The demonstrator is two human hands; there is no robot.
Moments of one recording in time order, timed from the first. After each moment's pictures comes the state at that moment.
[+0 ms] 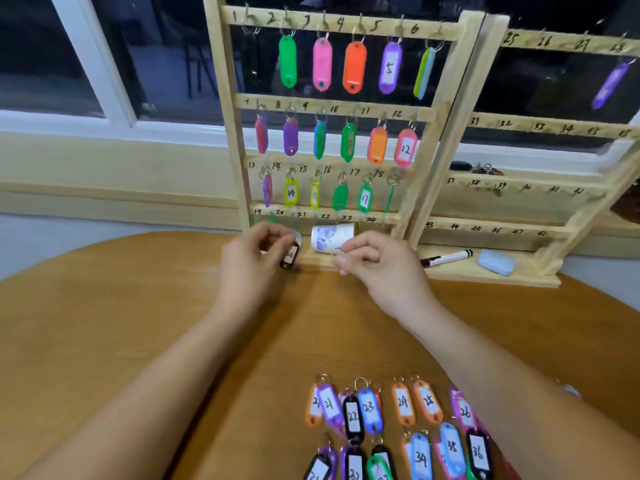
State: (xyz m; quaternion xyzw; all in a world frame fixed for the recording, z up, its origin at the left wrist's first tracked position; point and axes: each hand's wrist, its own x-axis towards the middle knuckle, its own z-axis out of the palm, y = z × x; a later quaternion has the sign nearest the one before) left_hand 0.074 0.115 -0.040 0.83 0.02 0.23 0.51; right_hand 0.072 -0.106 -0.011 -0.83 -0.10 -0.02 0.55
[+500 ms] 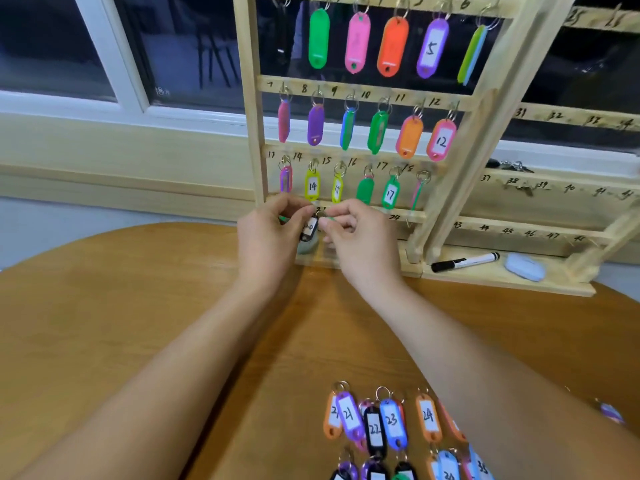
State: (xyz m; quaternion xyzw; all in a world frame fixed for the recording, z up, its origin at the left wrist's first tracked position) left_hand 0.109 0.116 -0.033 0.81 0.03 0.30 0.50; right_hand 0.119 -0.033 -0.021 -0.82 -0.11 -0.15 0.54
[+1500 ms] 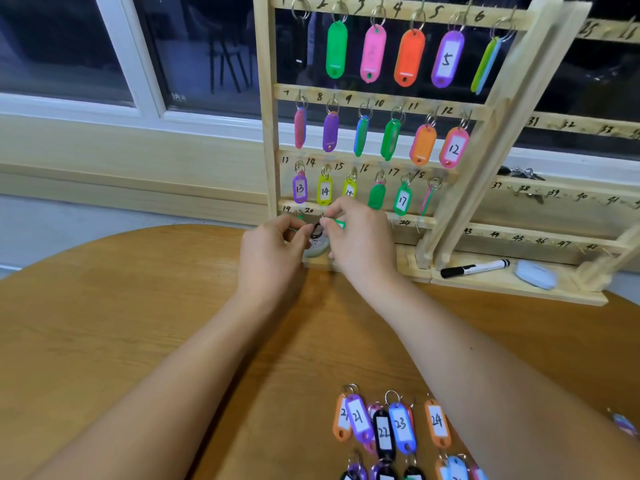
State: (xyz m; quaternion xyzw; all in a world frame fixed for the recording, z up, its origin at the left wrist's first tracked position) left_hand 0.089 0.130 -0.038 0.86 0.06 0.26 0.43; right_hand 0.136 -0.015 -0.020 -0.90 -0.13 -0.21 0.35
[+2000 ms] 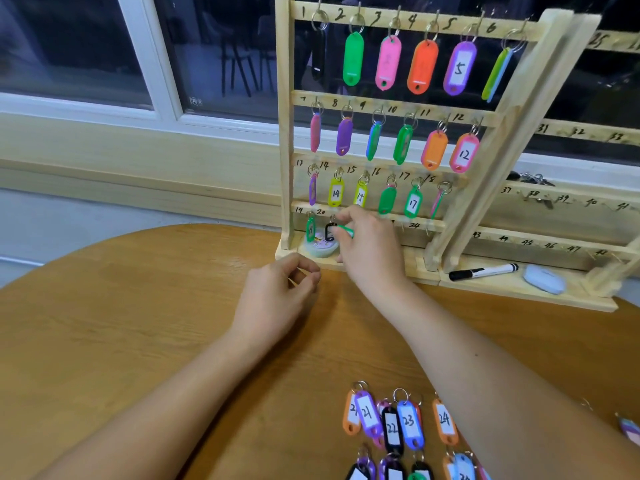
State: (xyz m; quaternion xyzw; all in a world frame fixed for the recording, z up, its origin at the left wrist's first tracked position) left_hand 0.030 0.137 -0.054 0.88 0.02 0.16 0.45; right_hand 0.132 -0.013 -0.031 -0.91 -0.15 -0.20 0.32
